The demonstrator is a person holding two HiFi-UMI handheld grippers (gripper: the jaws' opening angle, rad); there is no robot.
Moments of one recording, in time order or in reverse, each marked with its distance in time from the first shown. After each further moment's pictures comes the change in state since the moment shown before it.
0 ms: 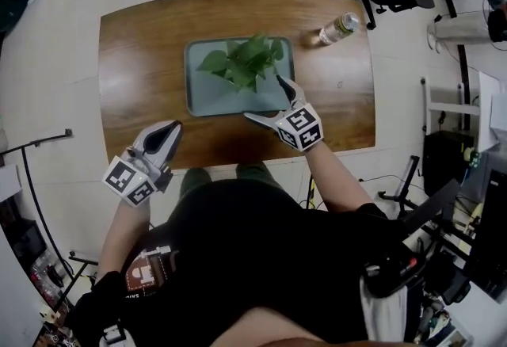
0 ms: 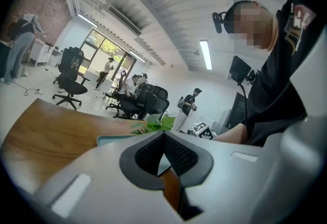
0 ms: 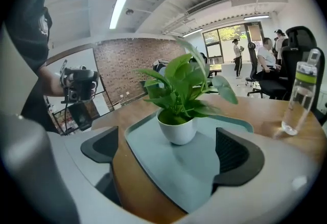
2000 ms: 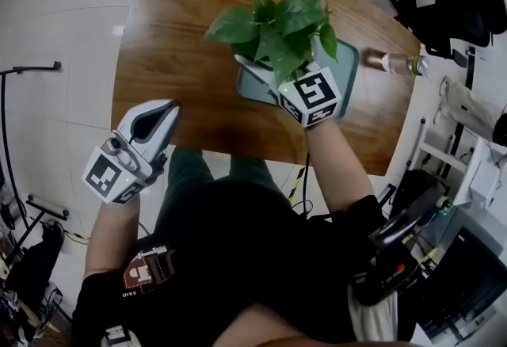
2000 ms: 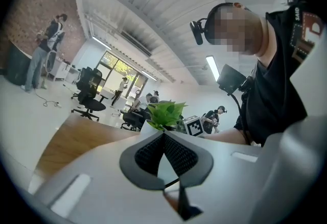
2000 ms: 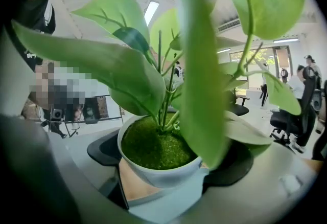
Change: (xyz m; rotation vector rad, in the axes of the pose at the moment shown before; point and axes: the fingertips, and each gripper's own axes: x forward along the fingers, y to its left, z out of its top) left arm -0.101 0.058 -0.015 -0.017 -0.172 0.135; right arm 0.142 0.091 0.117 -0.223 -0.143 0.144
